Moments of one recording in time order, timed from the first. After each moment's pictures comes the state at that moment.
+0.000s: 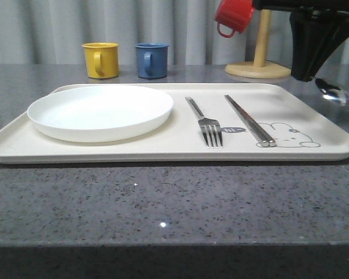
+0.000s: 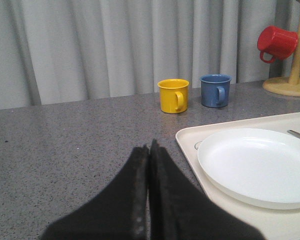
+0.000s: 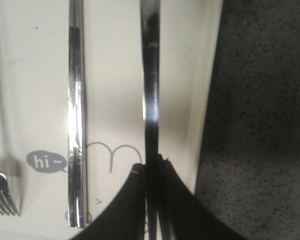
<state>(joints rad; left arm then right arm) -0.13 0.13 -0.31 -0.10 0.27 0.21 0.24 1.75 -1.58 0.11 1.24 0.21</state>
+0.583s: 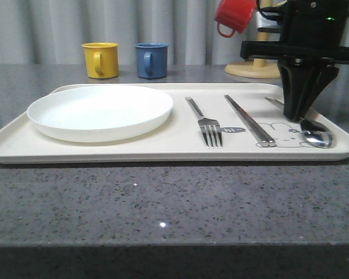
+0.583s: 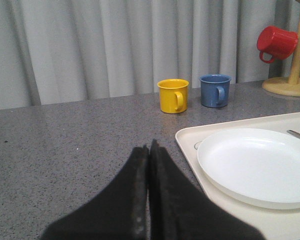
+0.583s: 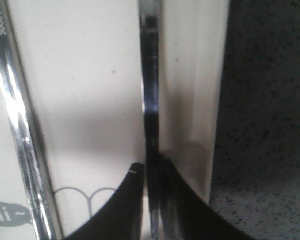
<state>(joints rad) -0.13 0.13 -0.31 -0.10 0.27 0.21 0.24 1.87 -1.58 0.11 1.23 0.28</state>
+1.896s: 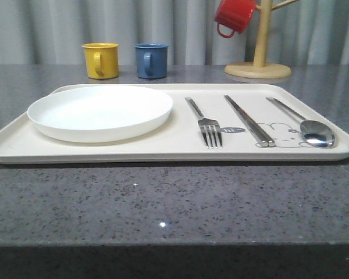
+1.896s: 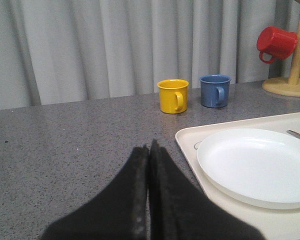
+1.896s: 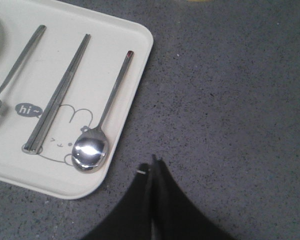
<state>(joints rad) -0.13 0.13 -0.31 -0.10 0.27 0.21 0.24 0.72 -0.70 -0.10 0.62 0.06</state>
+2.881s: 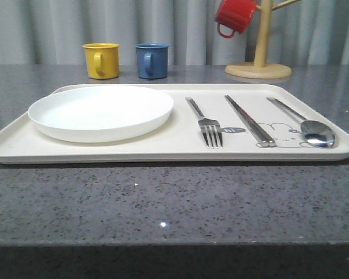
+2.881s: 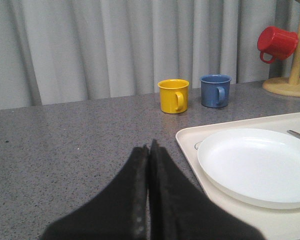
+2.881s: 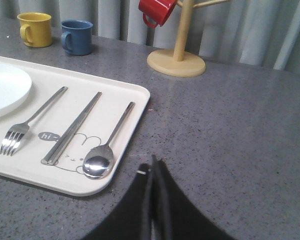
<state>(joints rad) -0.13 0.13 -0.31 -0.10 0.27 0.21 0.24 0.14 -0.37 -0.10 0.49 0.06</state>
